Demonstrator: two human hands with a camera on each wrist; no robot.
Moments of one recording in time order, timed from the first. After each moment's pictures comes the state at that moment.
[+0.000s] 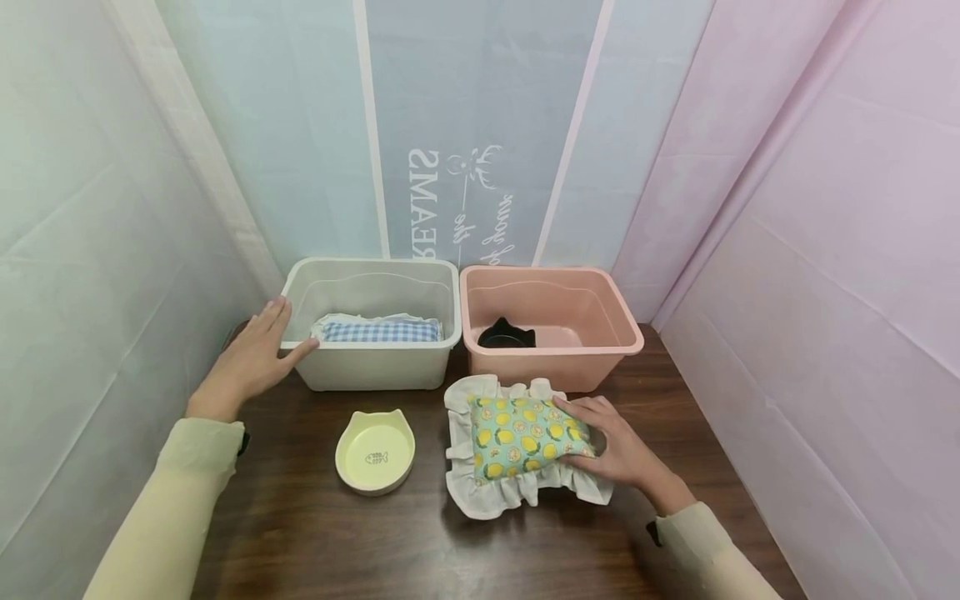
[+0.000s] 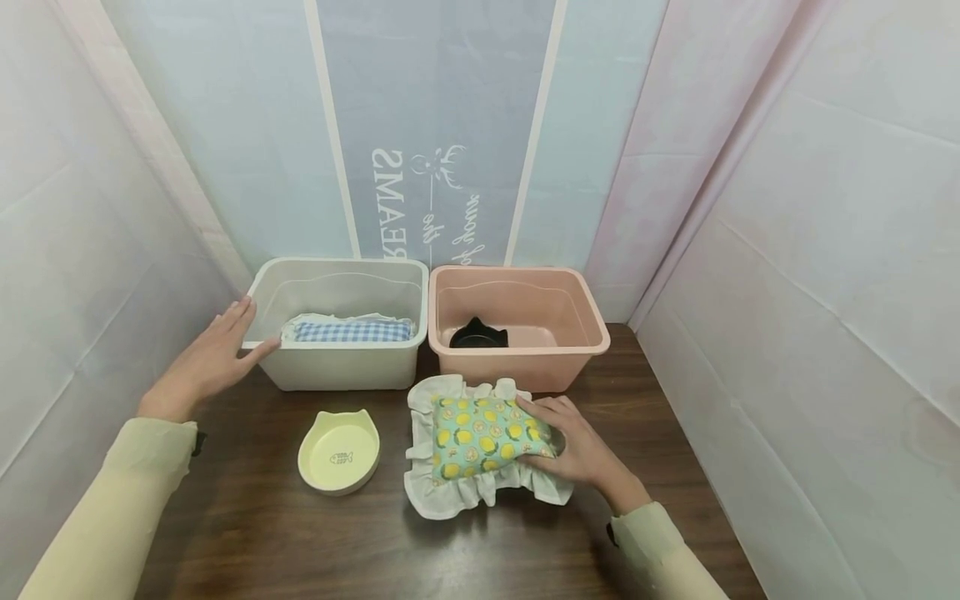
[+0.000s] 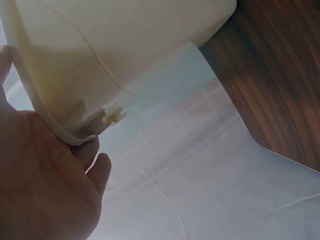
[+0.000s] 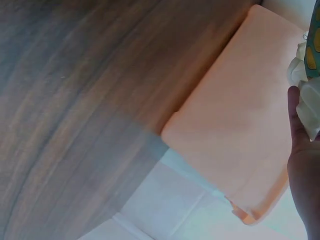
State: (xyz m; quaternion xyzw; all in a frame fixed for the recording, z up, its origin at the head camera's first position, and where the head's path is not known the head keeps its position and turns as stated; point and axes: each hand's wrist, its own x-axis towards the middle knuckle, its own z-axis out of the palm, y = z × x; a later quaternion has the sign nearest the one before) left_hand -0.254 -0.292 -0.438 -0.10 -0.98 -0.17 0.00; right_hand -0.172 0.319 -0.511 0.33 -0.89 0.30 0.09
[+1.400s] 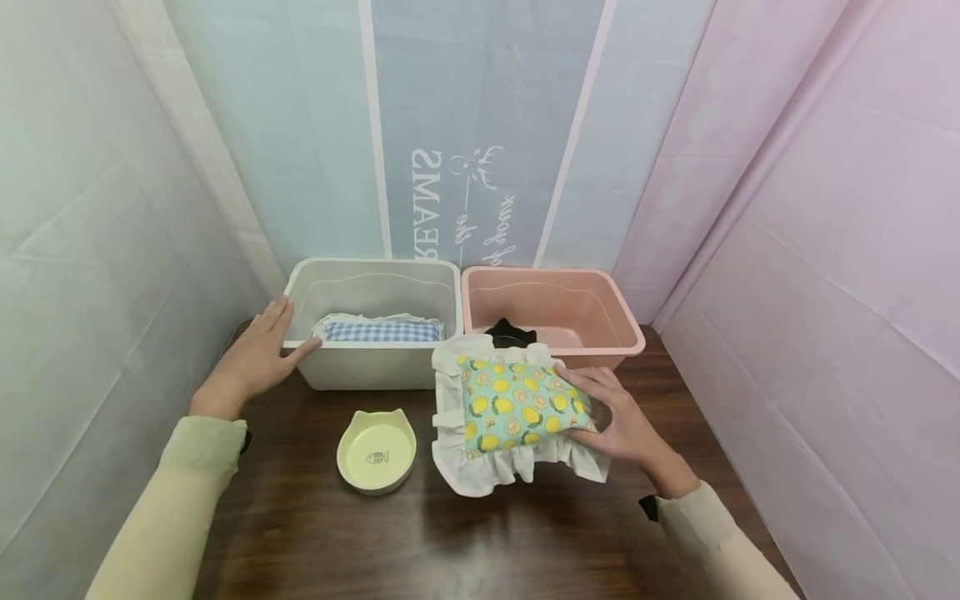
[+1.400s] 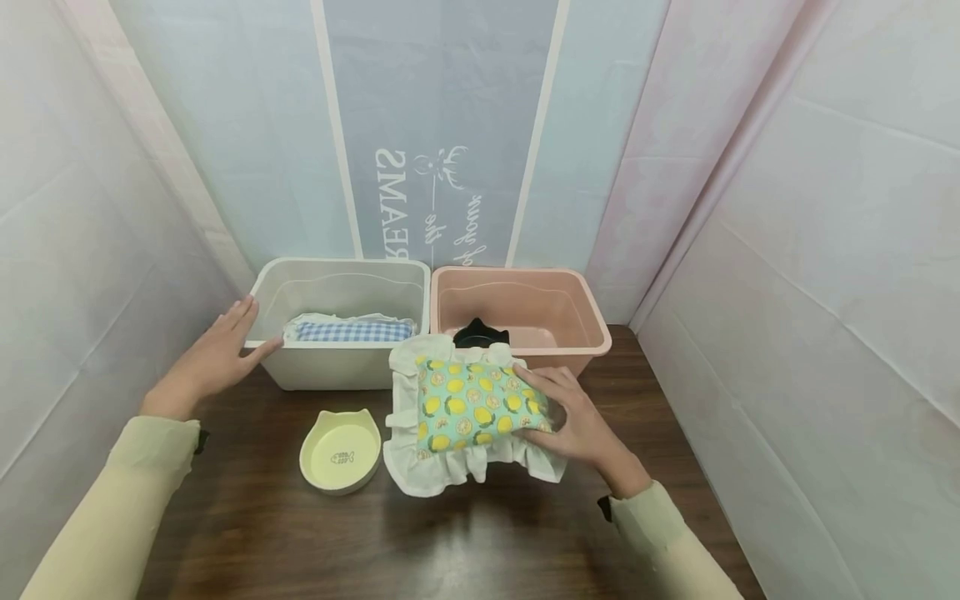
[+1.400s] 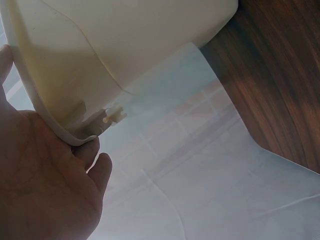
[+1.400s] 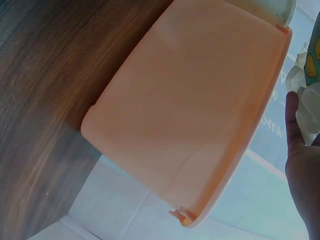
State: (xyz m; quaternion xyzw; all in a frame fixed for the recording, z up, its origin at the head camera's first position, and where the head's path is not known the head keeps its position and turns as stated) left_hand -0.256 -0.295 -0.443 -0.10 -0.98 -0.18 -0.01; right_hand -0.178 0.289 -0.449 0.38 -0.83 0.38 0.16
